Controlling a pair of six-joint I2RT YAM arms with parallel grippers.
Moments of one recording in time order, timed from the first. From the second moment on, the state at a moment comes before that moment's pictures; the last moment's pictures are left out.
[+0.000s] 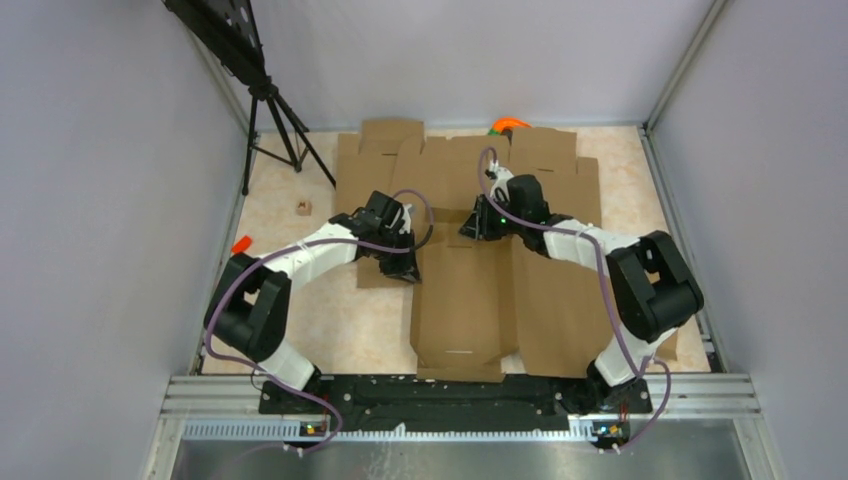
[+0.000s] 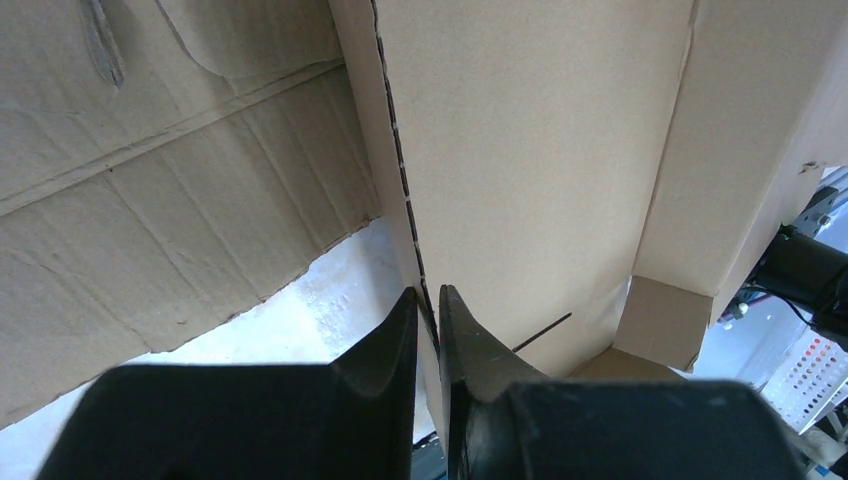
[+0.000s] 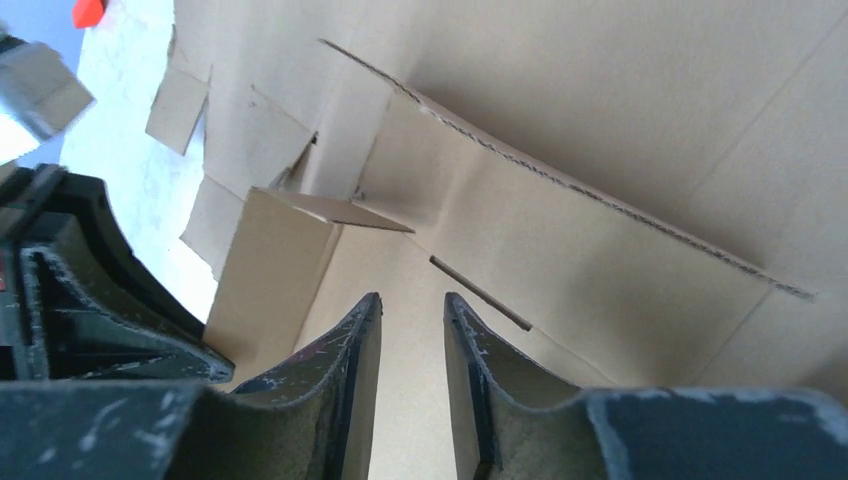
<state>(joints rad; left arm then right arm) -0.52 1.60 1.00 -0.51 0.38 -0.49 0.47 1.70 0.93 0.18 -0.40 0.44</state>
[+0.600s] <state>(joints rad) -0.52 1.59 1.01 -0.52 0.37 -0.48 0.48 1.75 1.31 -0.21 -0.31 -0.13</state>
